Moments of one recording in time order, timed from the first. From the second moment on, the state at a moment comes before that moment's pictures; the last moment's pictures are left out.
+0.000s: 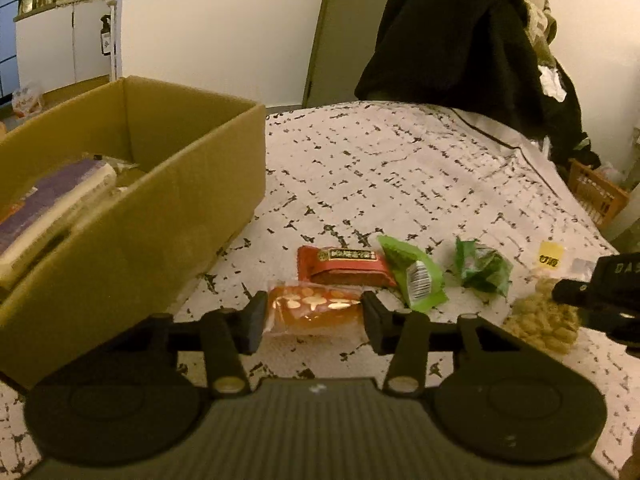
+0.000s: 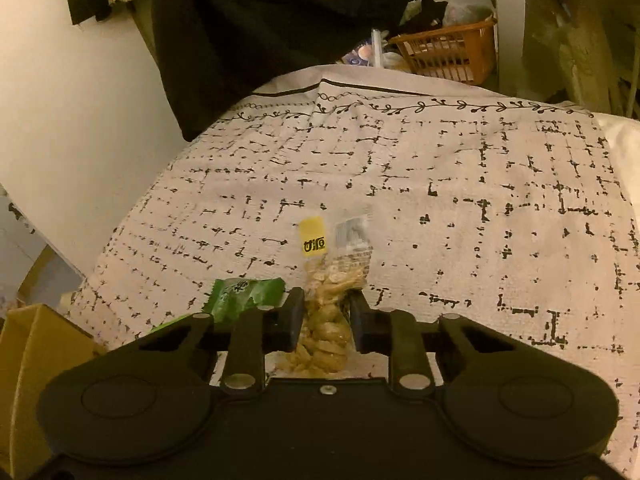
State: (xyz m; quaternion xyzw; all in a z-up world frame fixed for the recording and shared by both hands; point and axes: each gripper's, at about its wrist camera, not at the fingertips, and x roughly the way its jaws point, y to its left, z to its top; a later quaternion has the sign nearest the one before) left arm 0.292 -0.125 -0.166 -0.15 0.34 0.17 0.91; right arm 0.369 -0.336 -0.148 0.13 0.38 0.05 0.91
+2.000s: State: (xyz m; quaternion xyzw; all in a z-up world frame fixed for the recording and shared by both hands) left arm 0.204 -0.012 -0.086 -0.18 0.33 0.19 0.91; right arm 0.282 -0.185 -0.048 0.12 0.23 0.28 0.92
